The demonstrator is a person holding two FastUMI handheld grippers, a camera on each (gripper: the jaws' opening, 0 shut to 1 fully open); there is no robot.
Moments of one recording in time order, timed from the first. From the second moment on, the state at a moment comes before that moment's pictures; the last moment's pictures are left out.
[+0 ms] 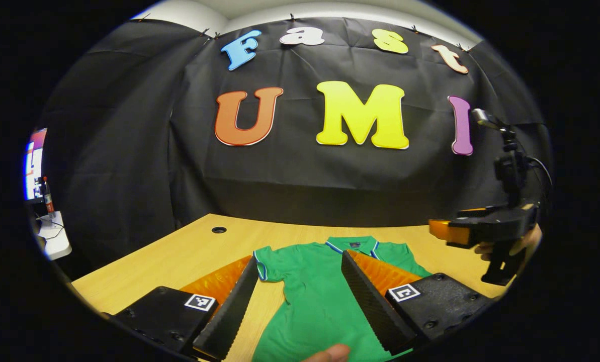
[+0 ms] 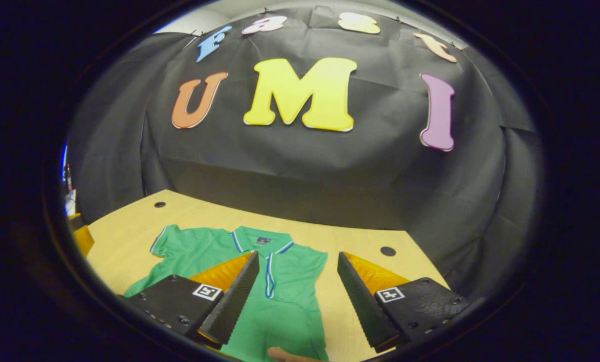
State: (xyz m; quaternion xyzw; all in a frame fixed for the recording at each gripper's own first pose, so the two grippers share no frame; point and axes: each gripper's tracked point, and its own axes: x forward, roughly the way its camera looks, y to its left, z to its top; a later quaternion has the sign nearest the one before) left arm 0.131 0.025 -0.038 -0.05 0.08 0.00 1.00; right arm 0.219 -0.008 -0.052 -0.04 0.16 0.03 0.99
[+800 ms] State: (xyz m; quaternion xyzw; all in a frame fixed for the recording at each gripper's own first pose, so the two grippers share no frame) left arm 0.282 0.081 -0.166 -0.07 0.25 0.04 0.97; right arm 0.157 -0.037 -0.085 -0.02 0.09 0.05 0.99
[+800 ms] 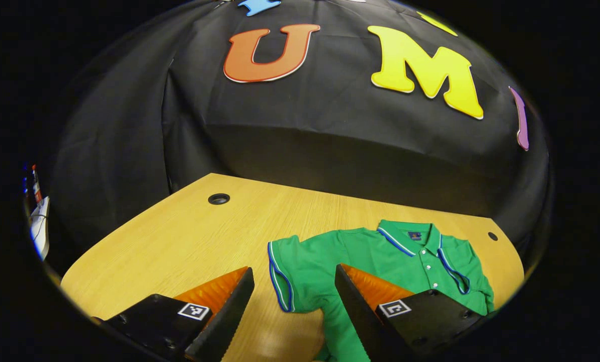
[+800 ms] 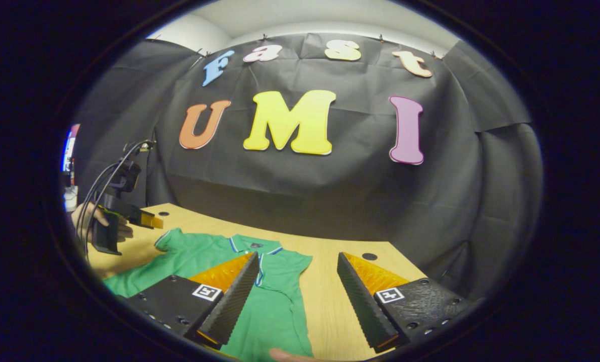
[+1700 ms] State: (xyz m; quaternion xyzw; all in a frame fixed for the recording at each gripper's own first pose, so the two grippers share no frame) left arm 0.303 0.068 -0.228 -0.10 0.36 0.02 0.93; right arm 0.163 -0.045 -0.110 0.03 0.13 0.07 0.99
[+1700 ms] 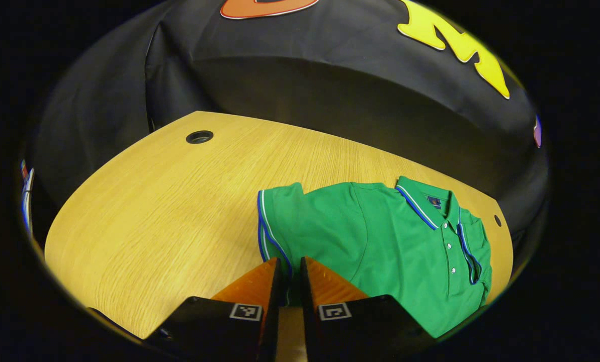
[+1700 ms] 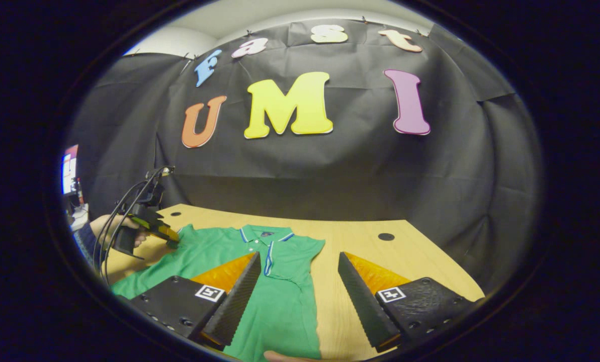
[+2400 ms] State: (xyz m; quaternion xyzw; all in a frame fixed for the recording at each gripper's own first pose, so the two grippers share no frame) left arm 0.301 -0.012 -0.186 0.00 0.34 -0.05 0.94; right arm 0.161 -0.048 -0.109 0.04 0.12 0.07 0.99
